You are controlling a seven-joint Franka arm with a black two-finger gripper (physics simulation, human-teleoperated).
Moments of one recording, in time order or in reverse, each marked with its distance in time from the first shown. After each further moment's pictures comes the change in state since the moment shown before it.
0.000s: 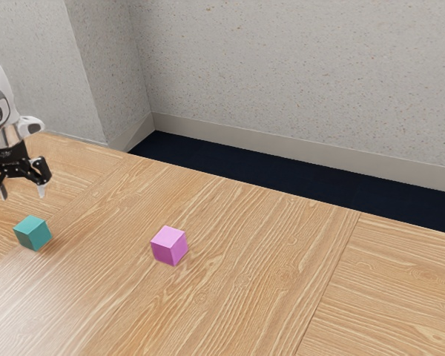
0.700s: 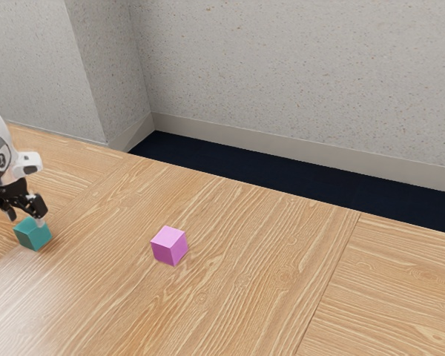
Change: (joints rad) arm 0.000 0.163 0.078 -0.081 -0.013 0.350 0.470
